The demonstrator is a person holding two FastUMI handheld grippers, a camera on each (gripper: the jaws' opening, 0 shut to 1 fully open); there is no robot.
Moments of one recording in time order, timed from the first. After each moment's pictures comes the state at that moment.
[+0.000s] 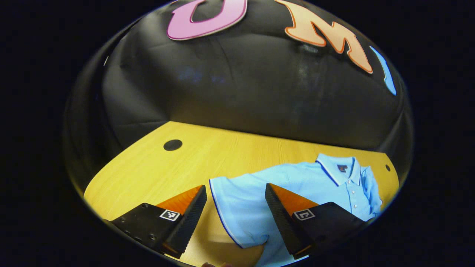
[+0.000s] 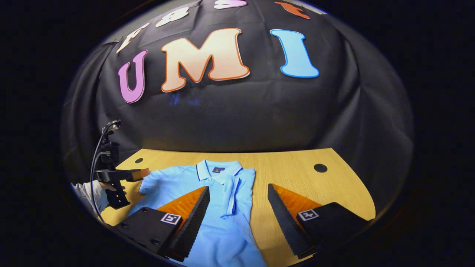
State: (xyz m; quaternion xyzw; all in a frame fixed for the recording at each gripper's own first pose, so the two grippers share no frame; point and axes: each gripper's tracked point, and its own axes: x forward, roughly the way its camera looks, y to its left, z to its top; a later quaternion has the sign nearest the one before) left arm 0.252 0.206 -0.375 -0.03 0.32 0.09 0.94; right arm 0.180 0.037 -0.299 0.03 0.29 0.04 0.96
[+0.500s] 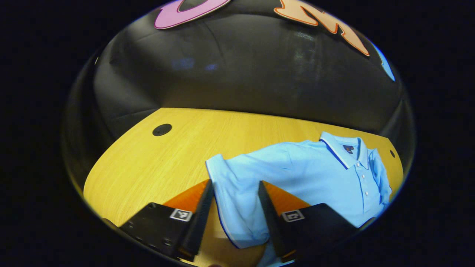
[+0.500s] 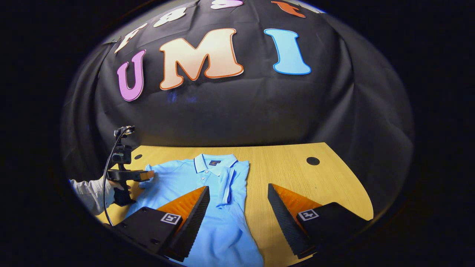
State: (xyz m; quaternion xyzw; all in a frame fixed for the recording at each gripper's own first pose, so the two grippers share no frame) left arm 0.250 0.187 -0.404 -0.02 0.36 0.06 0.93; right arm 0.148 0.028 -0.292 0.04 0.30 0.03 0.95
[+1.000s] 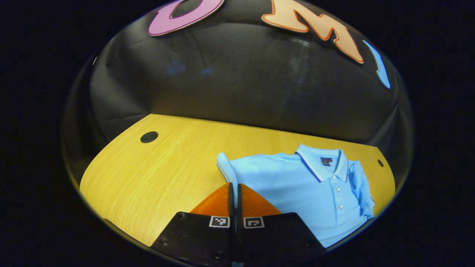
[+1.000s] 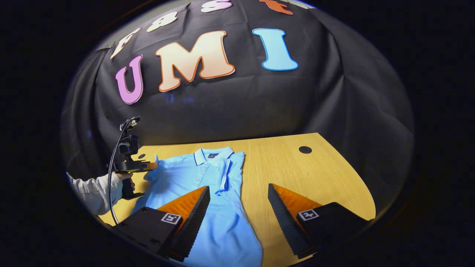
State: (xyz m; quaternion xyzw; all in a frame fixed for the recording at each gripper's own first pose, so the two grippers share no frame) left arm 0.264 0.134 -0.361 -0.03 0.33 0.04 0.94; right arm 0.109 0.003 -0.284 0.06 0.30 0.02 0.95
